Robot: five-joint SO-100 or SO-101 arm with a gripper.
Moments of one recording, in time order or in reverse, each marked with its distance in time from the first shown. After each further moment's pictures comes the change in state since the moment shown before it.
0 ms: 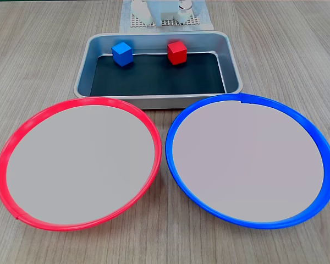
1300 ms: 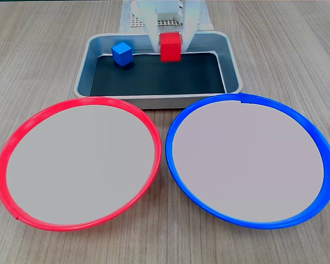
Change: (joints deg) arm 1.8 -12.9 -18.2 -12.4 22.9
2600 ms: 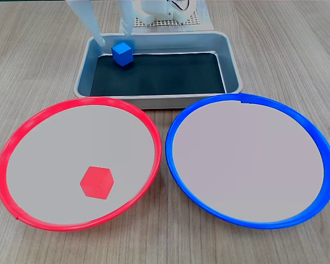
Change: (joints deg) arm 24.0 1.0 13.4 7.8 -56.5
